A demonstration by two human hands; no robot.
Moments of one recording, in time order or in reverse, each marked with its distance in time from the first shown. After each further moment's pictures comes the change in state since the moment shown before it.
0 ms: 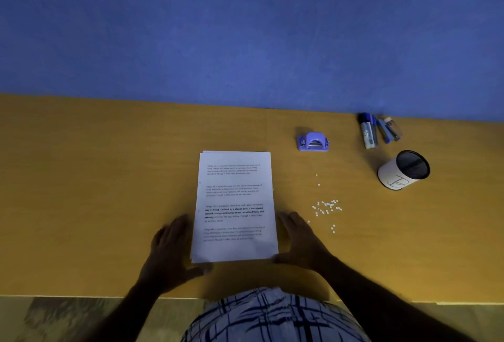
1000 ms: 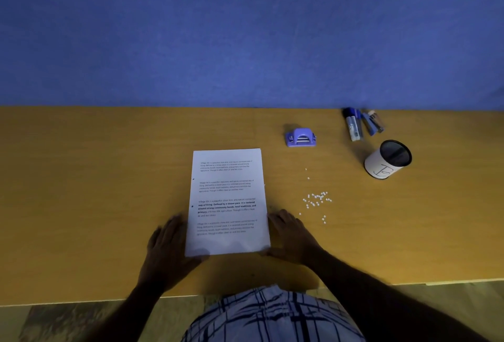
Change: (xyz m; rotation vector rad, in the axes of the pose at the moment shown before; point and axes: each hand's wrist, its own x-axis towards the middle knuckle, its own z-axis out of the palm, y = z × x) left_hand 0.003 0.013 -0.001 0.074 0.003 -0.033; right_hand 0.000 0.005 0.017 -0.175 0.091 -0.098
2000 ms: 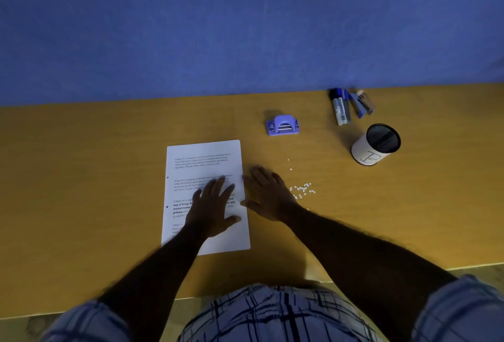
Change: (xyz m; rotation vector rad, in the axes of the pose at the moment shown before) left_hand 0.119 0.130 -0.007 0.102 -0.104 0.194; right_hand 0.062 0.027 -0.048 -0.145 0.133 -0.111
